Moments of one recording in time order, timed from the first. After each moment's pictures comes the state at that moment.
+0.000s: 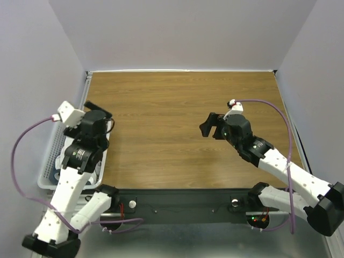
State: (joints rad) left arm -0.40 0.77 1.00 -0.69 -0.82 -0.88; right arm 0.65 0.98 0.74 -0.18 0.26 0.57
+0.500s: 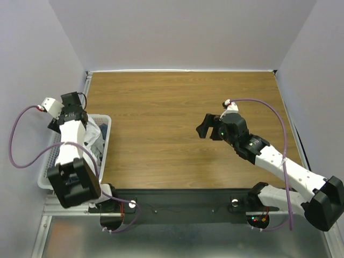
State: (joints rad) left arm 0.30 1.29 1.04 -0.49 -0.60 -0.72; right arm 0.65 1.06 0.75 -0.18 0.19 0.59
